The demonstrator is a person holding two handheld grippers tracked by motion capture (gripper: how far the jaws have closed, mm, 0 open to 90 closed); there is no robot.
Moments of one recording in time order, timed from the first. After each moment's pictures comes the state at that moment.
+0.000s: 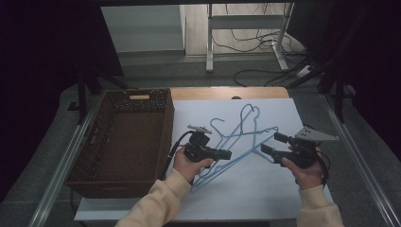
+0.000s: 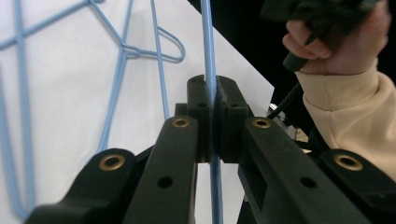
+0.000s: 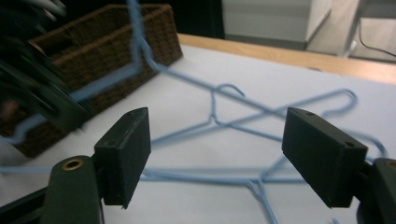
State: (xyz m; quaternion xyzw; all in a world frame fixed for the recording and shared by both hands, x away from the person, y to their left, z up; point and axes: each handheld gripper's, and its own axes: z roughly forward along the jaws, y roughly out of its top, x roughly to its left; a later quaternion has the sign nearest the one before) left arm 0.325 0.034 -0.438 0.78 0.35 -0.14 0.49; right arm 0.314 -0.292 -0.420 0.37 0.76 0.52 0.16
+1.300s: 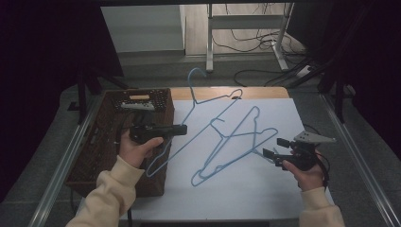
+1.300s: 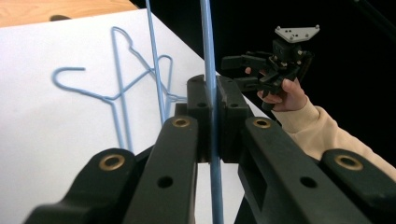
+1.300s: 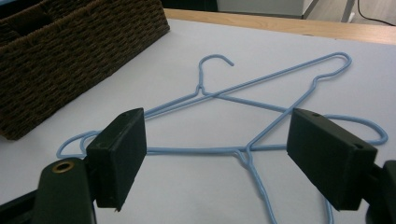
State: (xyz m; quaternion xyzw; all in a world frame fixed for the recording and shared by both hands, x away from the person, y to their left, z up) left arm 0.311 0.165 -0.359 0.75 0.37 -0.07 0.55; right arm 0.320 -0.303 -0.441 0.39 0.77 0.49 0.14
